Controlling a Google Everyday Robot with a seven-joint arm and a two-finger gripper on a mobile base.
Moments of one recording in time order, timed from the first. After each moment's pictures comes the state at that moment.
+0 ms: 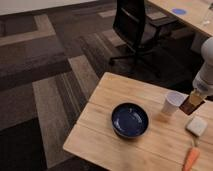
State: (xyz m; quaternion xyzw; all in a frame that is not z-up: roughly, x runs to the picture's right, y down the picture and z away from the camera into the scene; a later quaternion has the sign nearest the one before) arm 0.375 0.039 0.572 -0.22 0.20 0.39 0.87
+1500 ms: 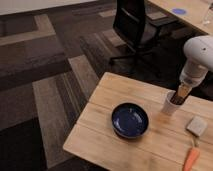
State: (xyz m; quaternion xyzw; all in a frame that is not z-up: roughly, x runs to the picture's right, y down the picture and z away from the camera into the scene) arm 0.374 0.022 0.678 -0.27 0.17 0.33 0.89
